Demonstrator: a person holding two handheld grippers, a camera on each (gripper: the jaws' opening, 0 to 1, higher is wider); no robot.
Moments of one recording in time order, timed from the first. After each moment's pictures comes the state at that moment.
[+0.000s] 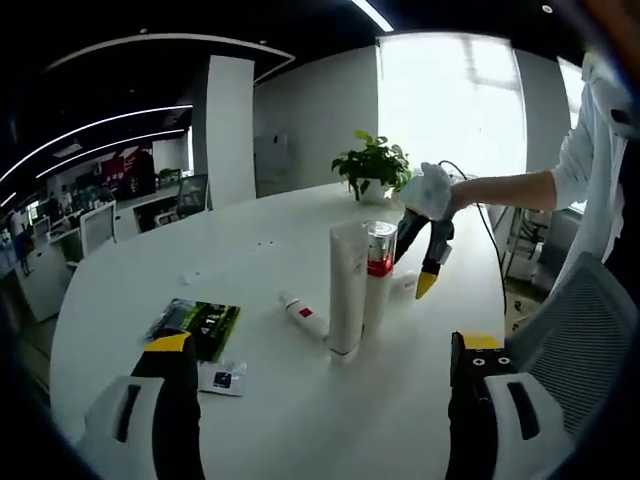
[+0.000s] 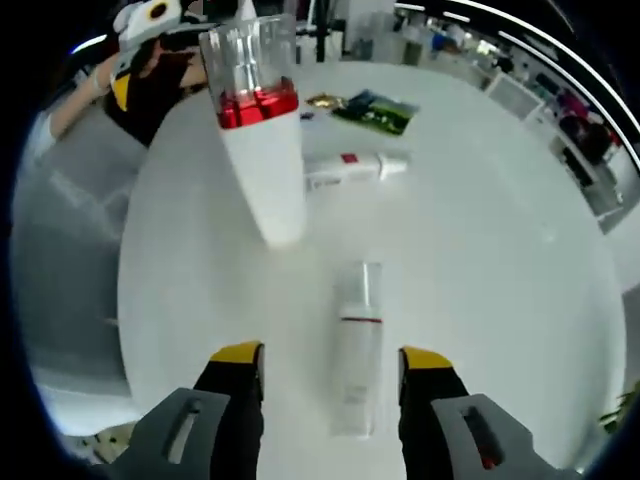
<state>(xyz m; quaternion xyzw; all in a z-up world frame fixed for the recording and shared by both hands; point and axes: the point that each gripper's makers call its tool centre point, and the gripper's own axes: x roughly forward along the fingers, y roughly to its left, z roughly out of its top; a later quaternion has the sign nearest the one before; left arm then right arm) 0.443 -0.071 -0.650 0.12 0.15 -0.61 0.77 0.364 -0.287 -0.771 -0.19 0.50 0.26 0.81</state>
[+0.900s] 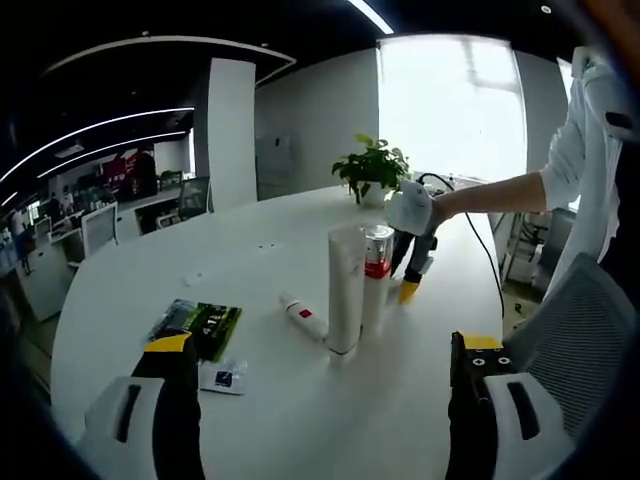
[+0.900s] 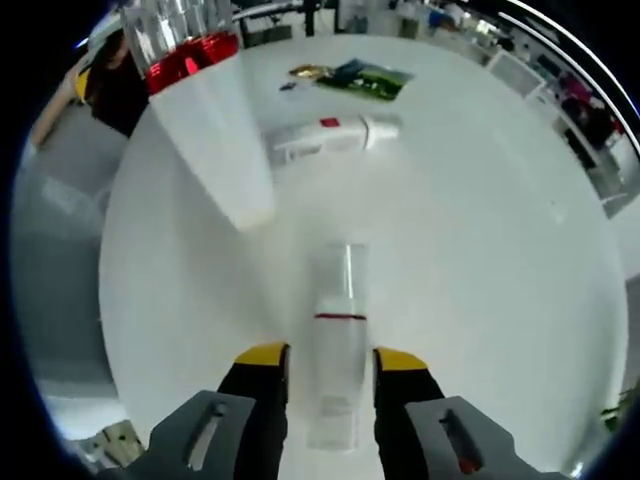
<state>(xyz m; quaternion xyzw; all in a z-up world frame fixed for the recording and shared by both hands) 0.445 -0.063 -0.645 0.11 0.15 -0.61 0.77 0.368 -0.298 -0.791 -0.19 0.54 0.24 0.78</state>
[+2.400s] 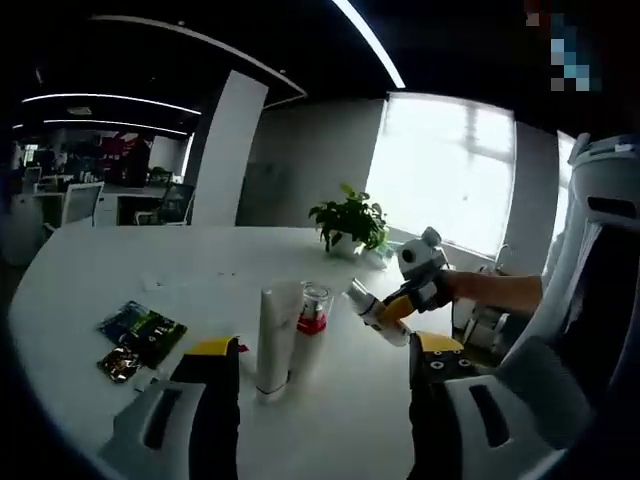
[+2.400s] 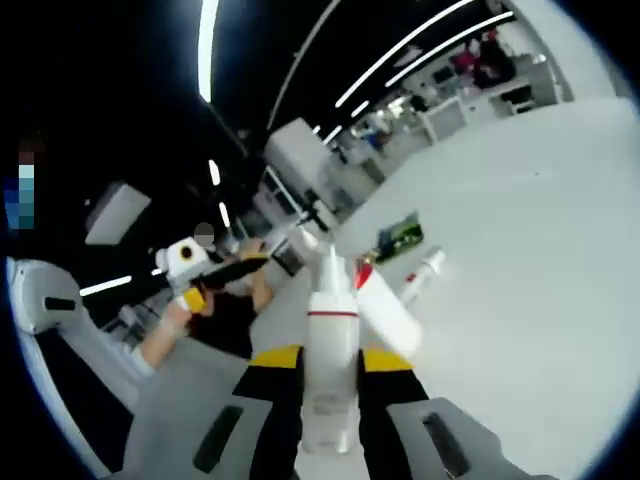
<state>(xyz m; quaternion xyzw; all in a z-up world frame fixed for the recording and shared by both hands) 0.393 -0.082 -0.598 -0.05 0.15 -0.65 0.75 0.332 -0.211 -0.657 0.27 0.25 0.27 0.89</state>
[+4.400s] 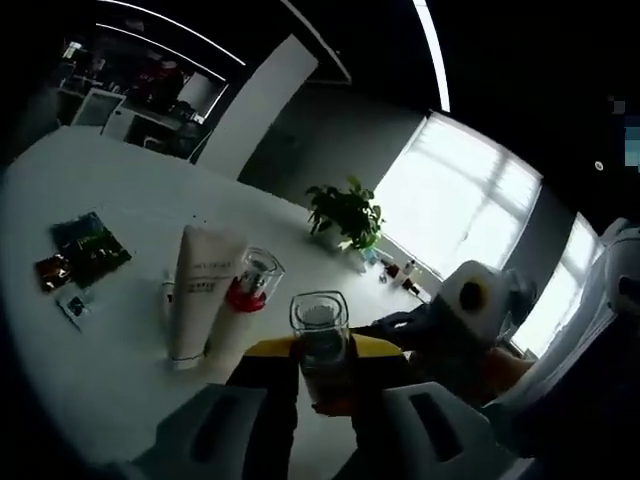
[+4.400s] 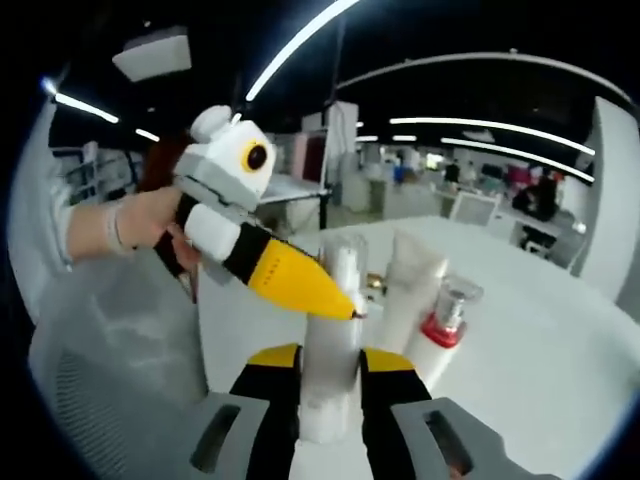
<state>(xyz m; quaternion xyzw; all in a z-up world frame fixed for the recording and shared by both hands) 0.350 -0.131 -0.616 -0.13 0.28 -0.64 0.71 0.334 -0.123 -0.647 -0.07 0.20 0.24 0.95</state>
